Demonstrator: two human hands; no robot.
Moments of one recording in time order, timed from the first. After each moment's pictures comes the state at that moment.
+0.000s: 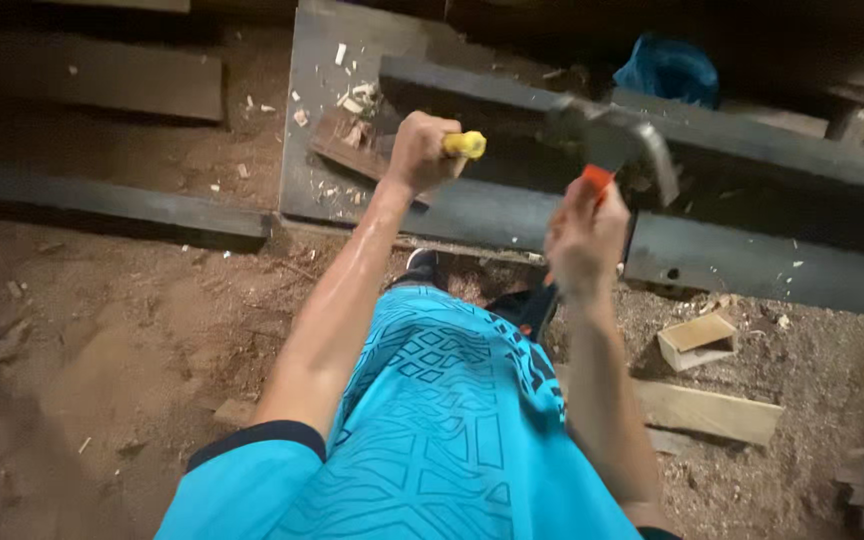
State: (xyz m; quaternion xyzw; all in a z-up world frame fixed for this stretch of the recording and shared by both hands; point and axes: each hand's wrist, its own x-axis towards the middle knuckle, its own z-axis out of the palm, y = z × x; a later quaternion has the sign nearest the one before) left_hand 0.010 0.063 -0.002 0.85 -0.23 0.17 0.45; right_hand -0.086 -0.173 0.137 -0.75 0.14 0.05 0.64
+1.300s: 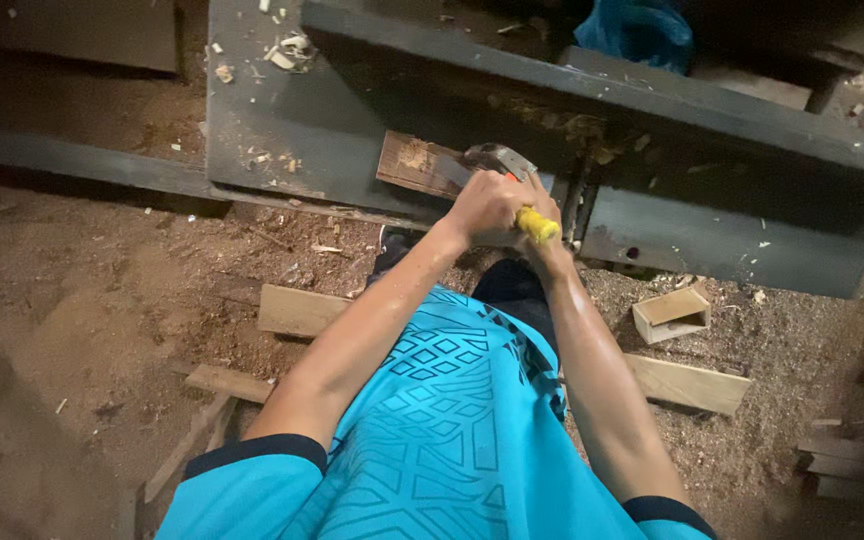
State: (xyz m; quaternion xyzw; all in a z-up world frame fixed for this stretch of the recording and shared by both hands) left_hand -0.056 -0.122 0.005 0.80 -0.29 0.08 0.52; right_hand -0.078 -0.309 -0.066 -0.88 -0.16 0.10 0.43
